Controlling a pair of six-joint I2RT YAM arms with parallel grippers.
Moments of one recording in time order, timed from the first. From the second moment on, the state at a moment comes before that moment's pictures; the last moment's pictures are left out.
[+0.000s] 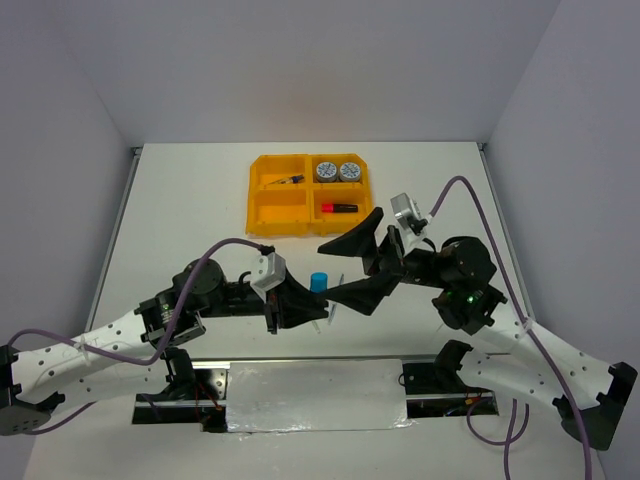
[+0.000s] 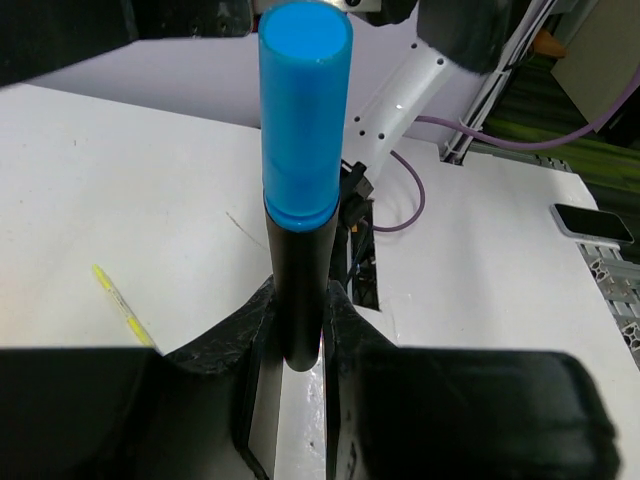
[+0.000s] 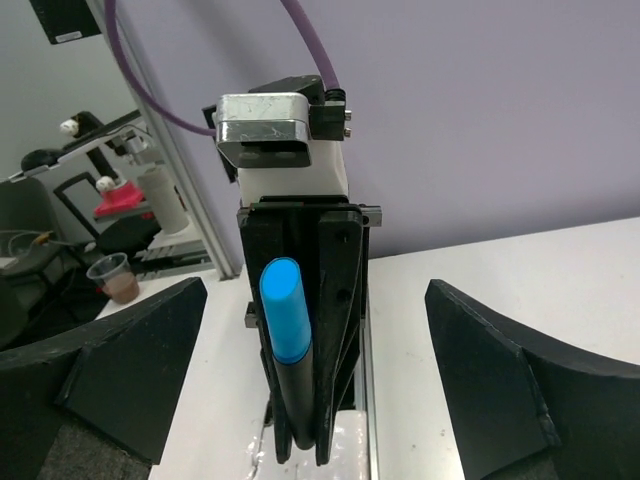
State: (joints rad) left arm -1.08 0.80 0.76 0.08 0.41 -0.22; right arm 0.84 0.76 0.78 0.41 -0.63 0.48
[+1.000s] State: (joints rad) left arm -1.08 0.83 0.83 -0.02 0.35 -0.24; right arm 0.85 0.85 0.65 0.68 -0.72 0.58
